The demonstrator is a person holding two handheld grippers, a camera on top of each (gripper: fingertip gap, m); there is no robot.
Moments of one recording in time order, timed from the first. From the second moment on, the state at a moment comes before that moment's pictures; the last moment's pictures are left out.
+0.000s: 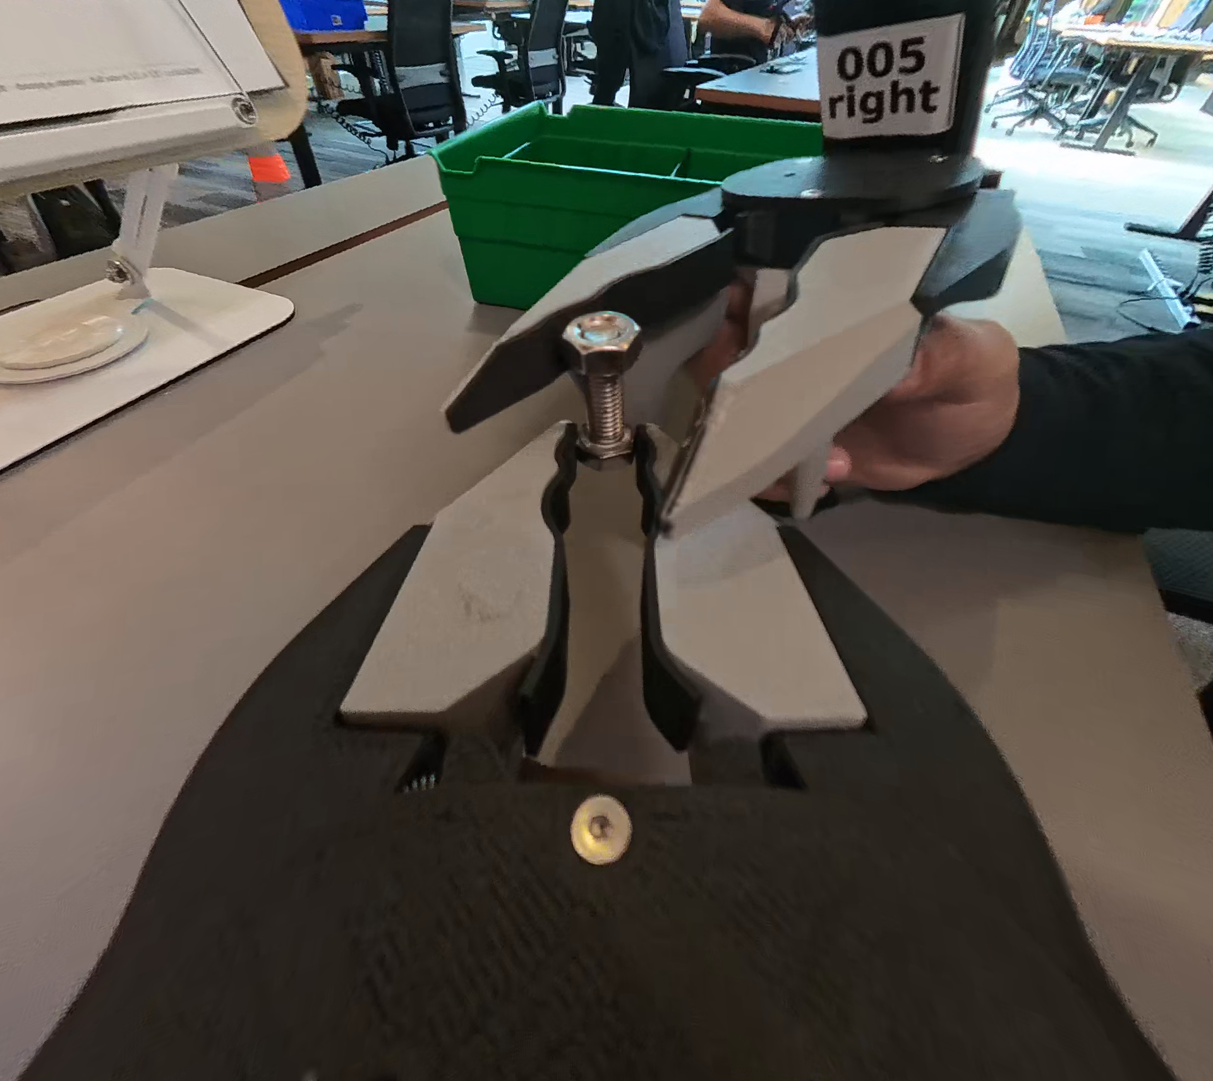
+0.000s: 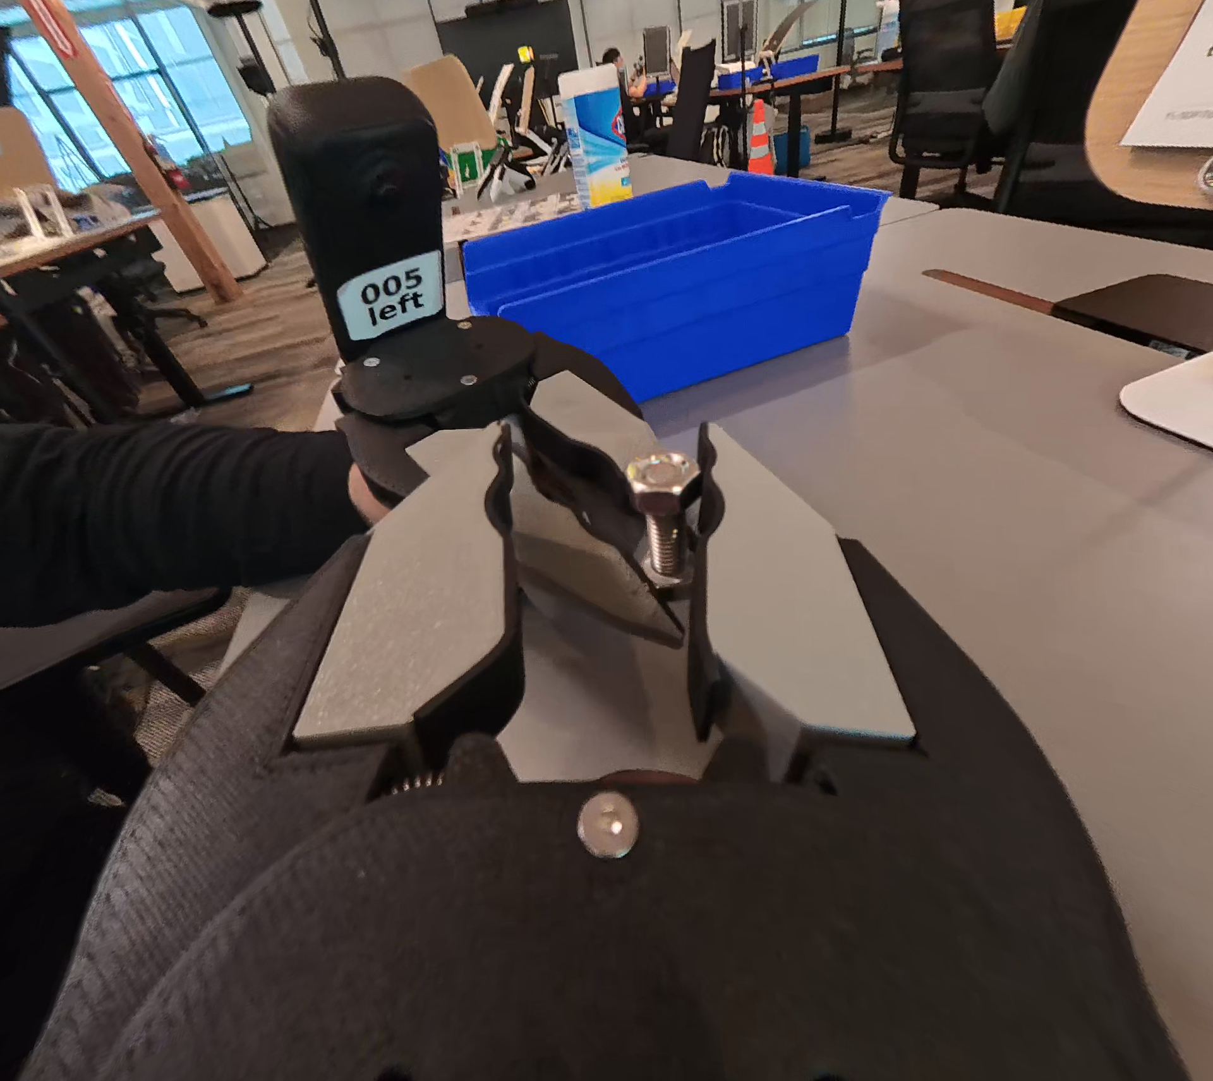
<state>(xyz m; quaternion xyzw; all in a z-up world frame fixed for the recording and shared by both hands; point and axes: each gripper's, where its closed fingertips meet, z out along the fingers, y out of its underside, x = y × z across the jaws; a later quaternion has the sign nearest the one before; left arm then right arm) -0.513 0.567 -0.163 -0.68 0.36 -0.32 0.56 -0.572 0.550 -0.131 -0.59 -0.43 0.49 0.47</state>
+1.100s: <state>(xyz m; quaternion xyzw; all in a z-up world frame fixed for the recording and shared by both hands) -0.521 0.570 -0.165 -0.69 0.34 -0.33 0.55 -0.557 0.568 -0.134 -0.62 -0.40 0.48 0.47</state>
